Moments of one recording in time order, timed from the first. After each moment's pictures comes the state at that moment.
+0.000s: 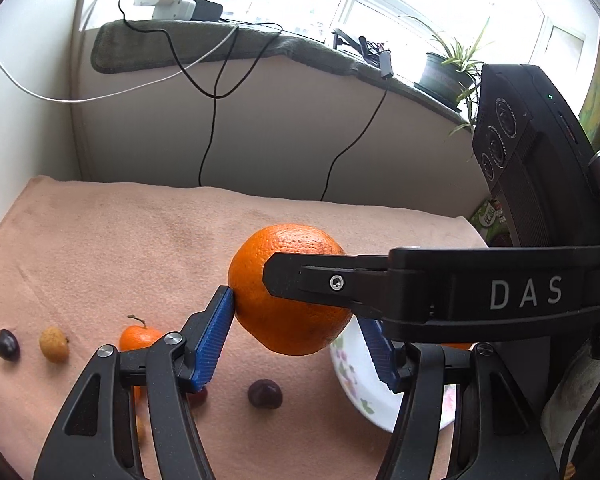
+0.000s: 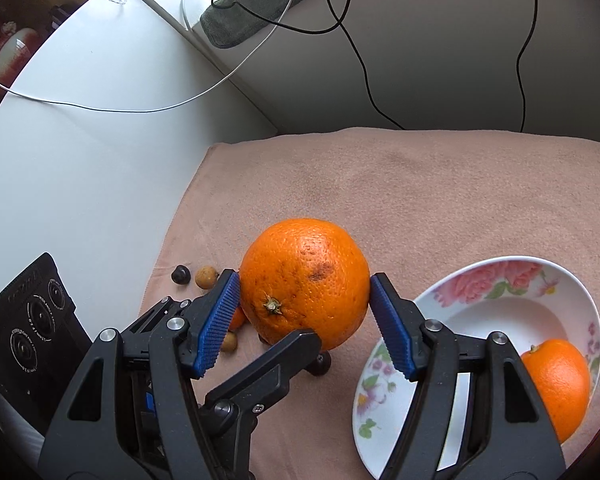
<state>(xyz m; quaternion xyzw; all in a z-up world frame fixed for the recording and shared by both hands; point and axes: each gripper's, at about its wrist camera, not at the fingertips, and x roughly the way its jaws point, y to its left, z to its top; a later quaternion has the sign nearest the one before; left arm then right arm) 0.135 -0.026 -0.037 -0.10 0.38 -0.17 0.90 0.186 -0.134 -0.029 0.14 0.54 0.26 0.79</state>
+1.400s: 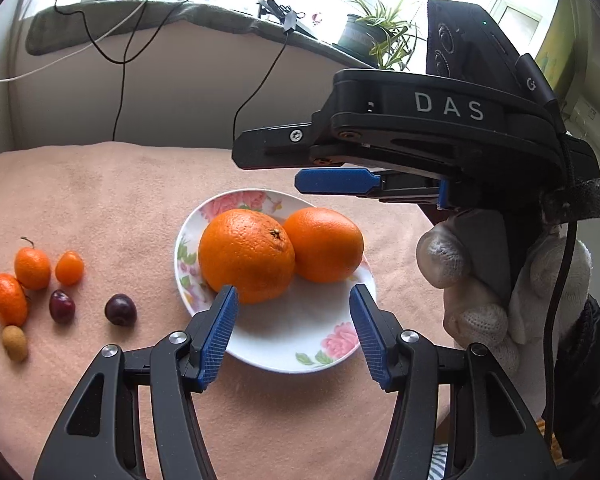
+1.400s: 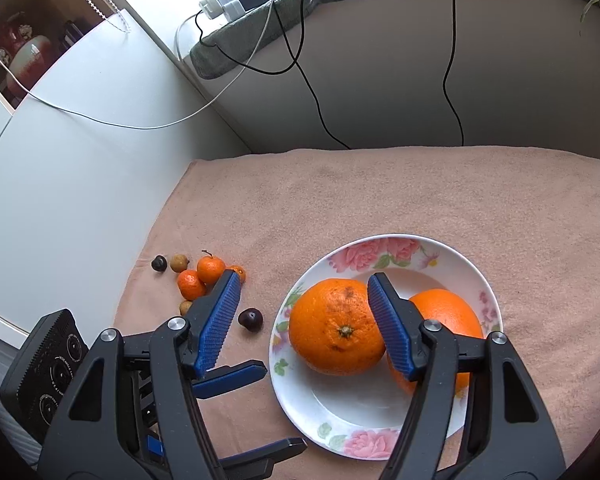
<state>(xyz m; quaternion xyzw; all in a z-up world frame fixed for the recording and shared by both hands) 0.067 -0.091 -0.039 -0.10 0.40 -0.27 0.87 0.149 -0.210 -0.005 0.12 0.49 0.23 0.83</state>
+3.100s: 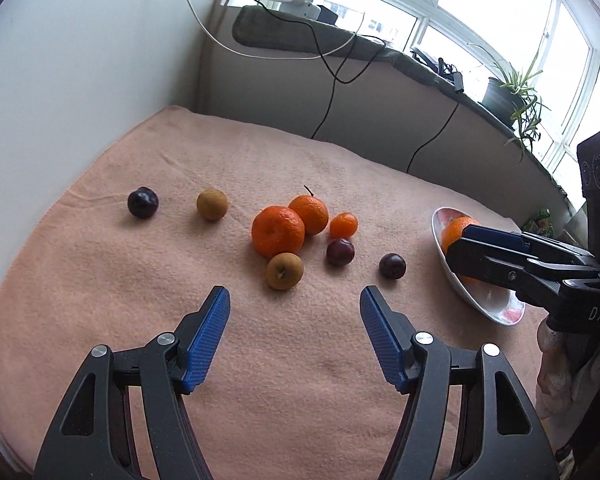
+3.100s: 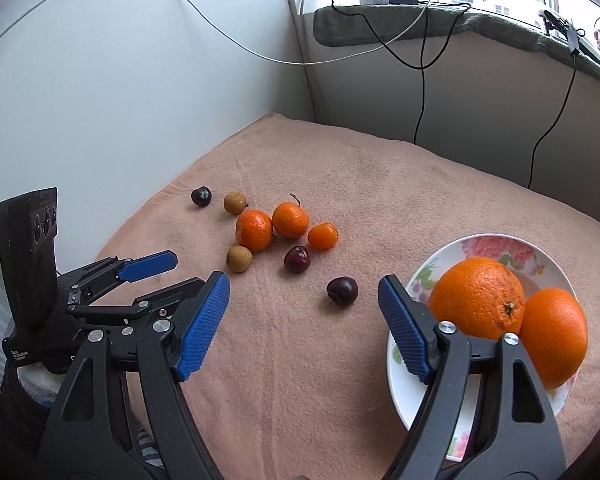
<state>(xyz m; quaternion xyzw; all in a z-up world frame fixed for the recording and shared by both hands) 0.023 0.064 -0.076 -0.14 0.38 -0.05 0.91 0.074 -0.086 -0.030 -0.04 0.43 0.32 0.84</state>
